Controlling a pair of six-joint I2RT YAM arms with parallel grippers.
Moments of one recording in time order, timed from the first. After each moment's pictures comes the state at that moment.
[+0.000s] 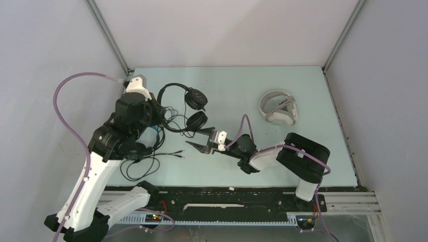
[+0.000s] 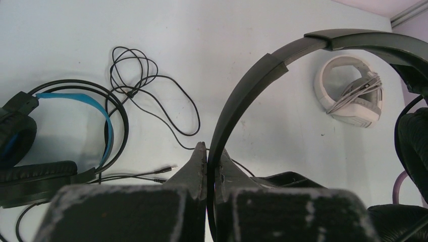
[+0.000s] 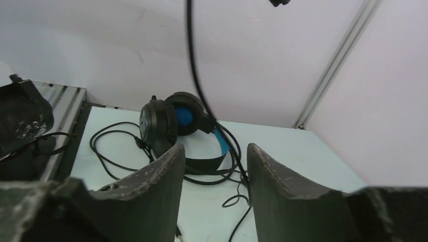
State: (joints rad) left arm -0.48 0.90 1.33 -0.89 -0.29 -0.52; right arm 1.05 1.79 0.68 1.48 -0.30 -0.20
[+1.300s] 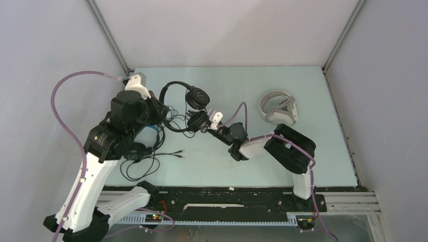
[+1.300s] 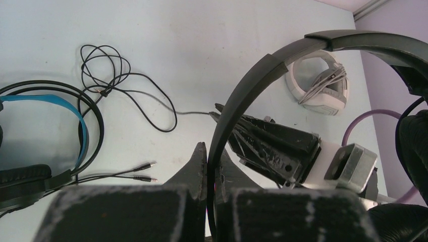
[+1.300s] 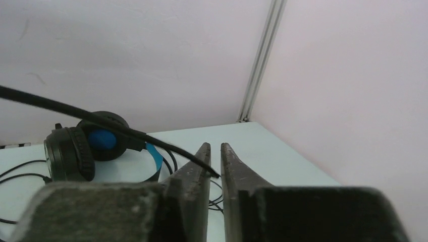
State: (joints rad) left arm -0.48 0.92 1.40 -0.93 -0.20 -0.54; right arm 0.98 1.95 0.91 1.48 -0.13 -0.17
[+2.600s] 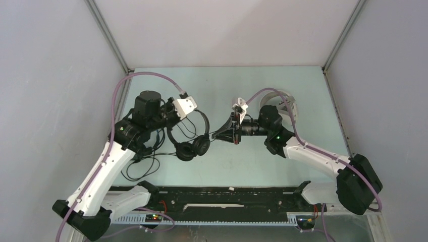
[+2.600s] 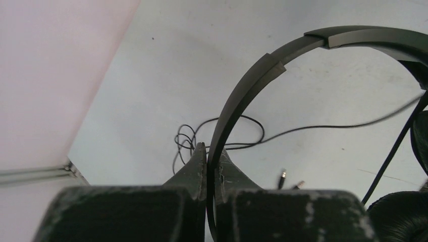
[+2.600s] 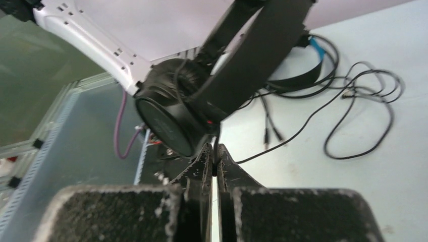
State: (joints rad) left arm -0.48 0.98 1.20 -0.75 0.19 0.61; right arm 0.73 1.28 0.74 0.57 -0.82 0.31
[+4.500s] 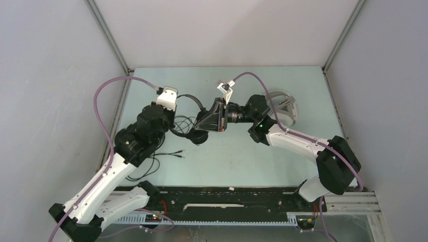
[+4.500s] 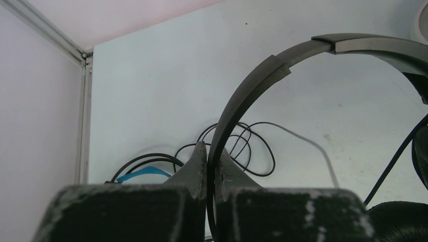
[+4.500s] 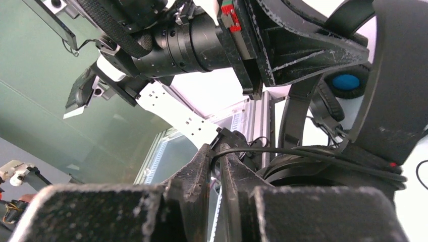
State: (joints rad) left arm -0.60 0.85 0.95 -0.41 -0.43 0.09; right arm 0.78 1.53 1.01 0.82 -0.89 0.86
